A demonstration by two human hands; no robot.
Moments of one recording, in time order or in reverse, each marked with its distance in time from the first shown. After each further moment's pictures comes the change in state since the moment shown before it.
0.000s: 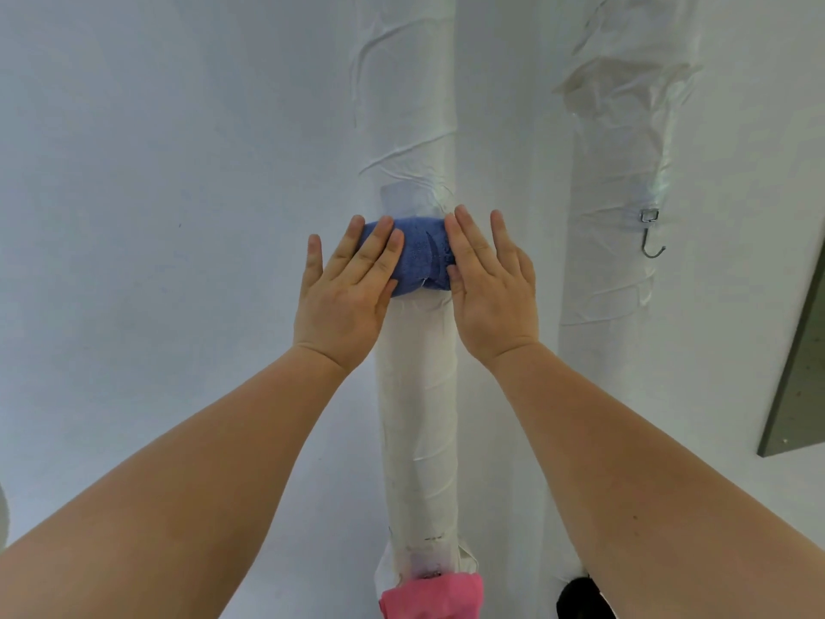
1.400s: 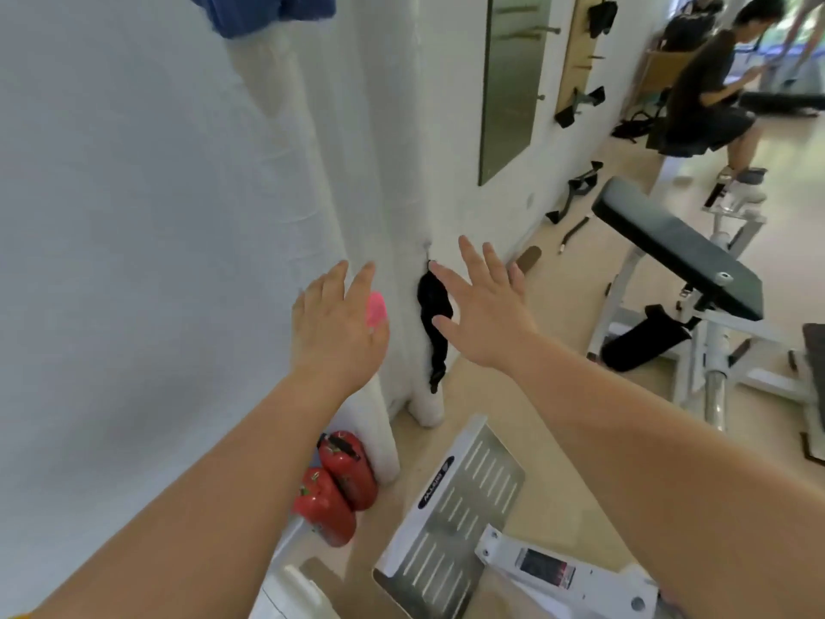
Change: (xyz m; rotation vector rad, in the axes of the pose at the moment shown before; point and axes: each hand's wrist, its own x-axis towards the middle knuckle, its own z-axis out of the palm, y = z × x) left_hand -0.249 0.072 -0.190 -0.636 -0.896 0.001; right_hand -0.305 -0.227 -0.180 -0.450 -0.852 0.767
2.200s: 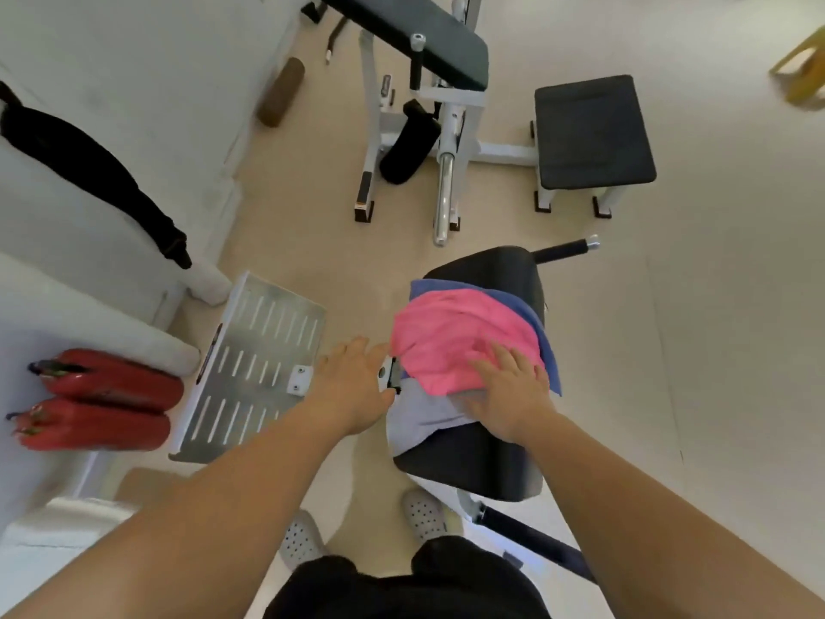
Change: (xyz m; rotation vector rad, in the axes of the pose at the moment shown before) left_hand -0.286 0.409 0.246 0.000 -0.925 0.499; right_hand -0.524 0.360 0.124 0.165 -0.608 0.756
